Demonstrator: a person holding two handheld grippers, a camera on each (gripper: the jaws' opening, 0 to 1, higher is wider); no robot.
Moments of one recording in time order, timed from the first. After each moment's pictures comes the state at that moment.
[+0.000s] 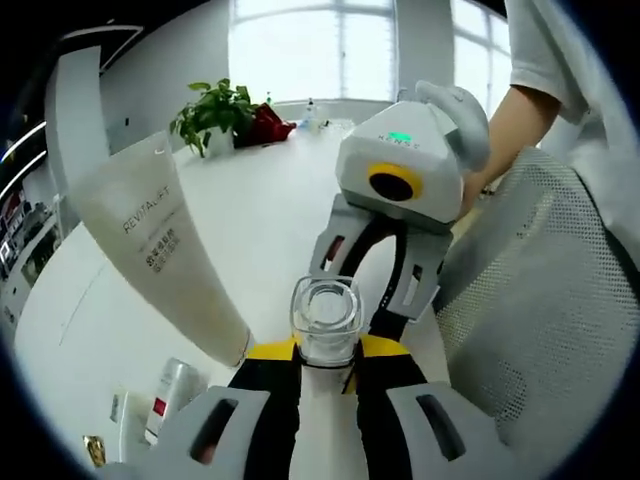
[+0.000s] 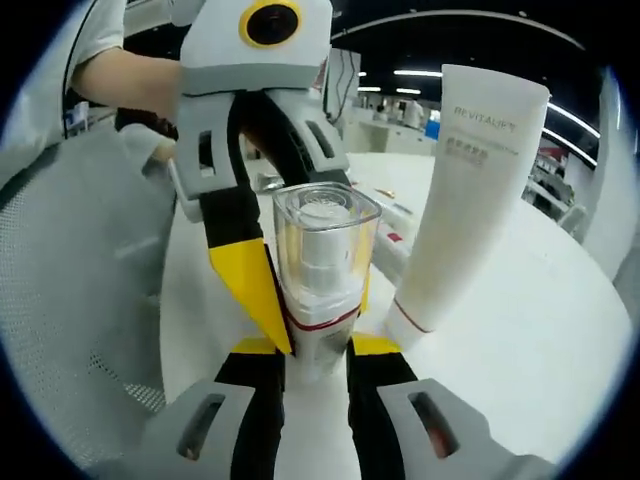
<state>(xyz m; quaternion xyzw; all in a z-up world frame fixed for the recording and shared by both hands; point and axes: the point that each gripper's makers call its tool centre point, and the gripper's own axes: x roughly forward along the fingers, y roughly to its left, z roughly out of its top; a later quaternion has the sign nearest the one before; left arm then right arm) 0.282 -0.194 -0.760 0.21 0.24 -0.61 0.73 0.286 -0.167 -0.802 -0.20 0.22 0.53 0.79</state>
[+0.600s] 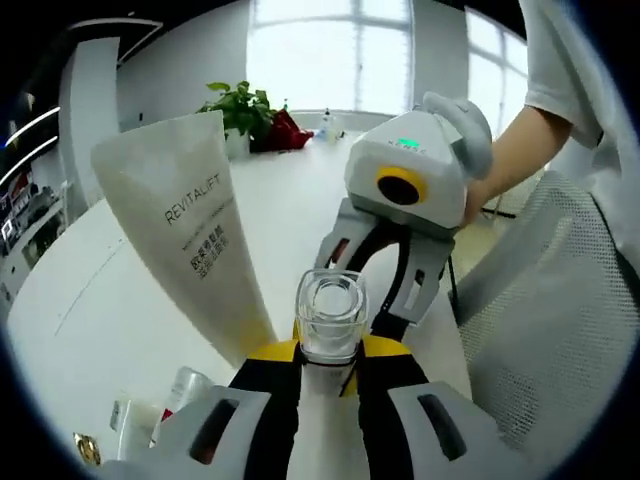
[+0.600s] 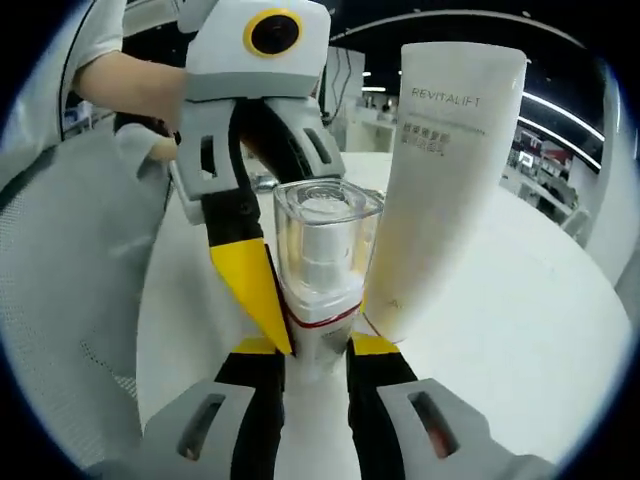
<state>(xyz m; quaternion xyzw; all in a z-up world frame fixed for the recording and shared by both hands) 0.317 -0.195 -0.766 0.16 0.25 -0.59 0.75 0.312 -0.170 -0.801 -0.21 0.22 0.54 0.78</state>
